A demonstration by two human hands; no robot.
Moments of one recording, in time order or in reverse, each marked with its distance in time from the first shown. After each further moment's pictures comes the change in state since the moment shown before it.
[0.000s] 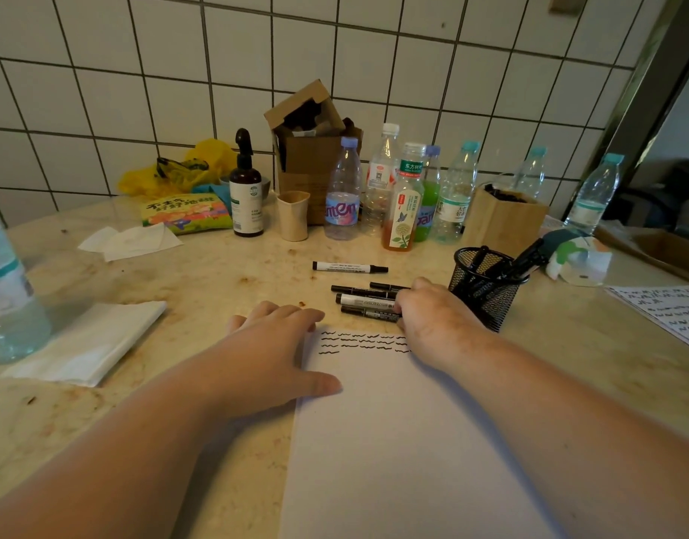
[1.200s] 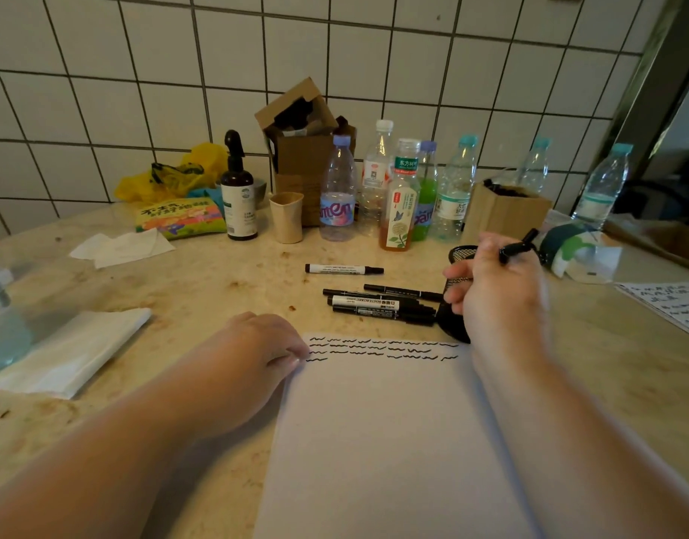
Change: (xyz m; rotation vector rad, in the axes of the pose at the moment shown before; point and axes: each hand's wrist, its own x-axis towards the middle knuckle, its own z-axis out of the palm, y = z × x) left_hand 0.003 -0.011 0.011 -0.046 0.150 0.061; right_hand -0.023 0.022 -0.026 1.442 0.649 0.456
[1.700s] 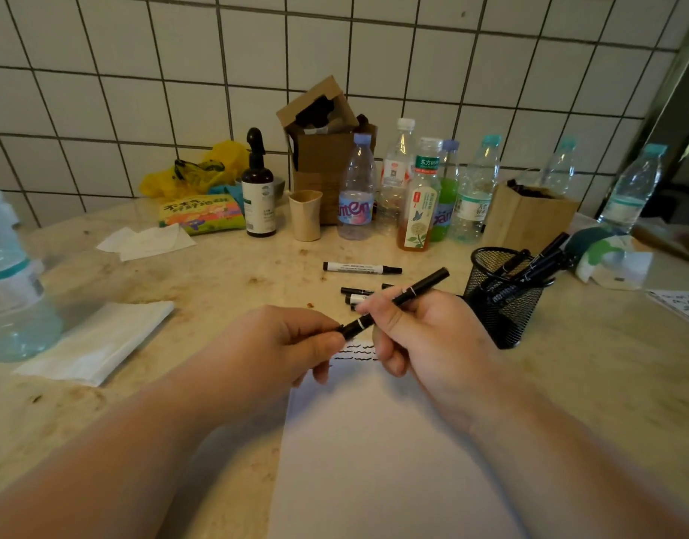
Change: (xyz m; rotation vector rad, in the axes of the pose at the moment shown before) left_hand -0.011 0.021 -0.019 -0.597 -0.030 -0.097; right_hand -0.054 0.005 0.019 0.068 -0.726 0.036
